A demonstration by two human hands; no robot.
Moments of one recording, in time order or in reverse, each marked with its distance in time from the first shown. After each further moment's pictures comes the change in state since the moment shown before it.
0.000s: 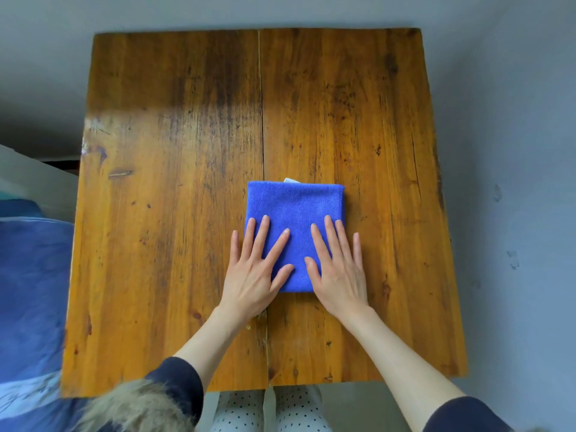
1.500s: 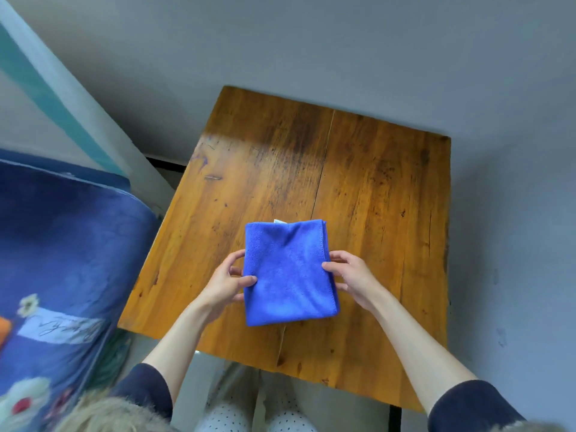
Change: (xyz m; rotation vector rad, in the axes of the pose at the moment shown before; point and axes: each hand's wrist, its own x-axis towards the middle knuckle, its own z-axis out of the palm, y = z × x) left_hand -0.083 -0.047 -0.089 -1.498 -0.063 -0.892; right_hand 0.032 -0.049 -0.088 1.110 -0.528 0.512
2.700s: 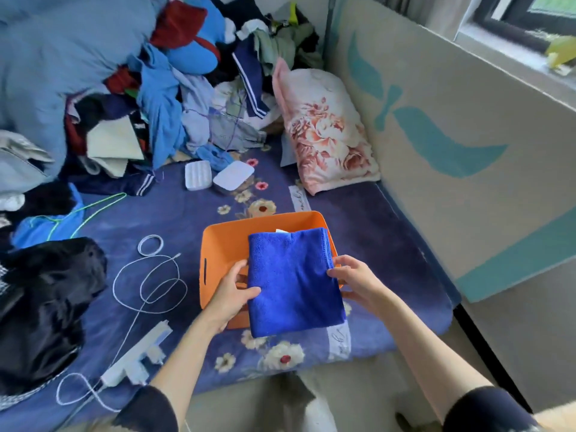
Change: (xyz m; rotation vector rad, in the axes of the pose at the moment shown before) left_hand -0.328 -0.192 -0.531 -0.590 0.979 0.219; right_hand -0.160 -0.034 0.719 -0.788 -0.863 -0.196
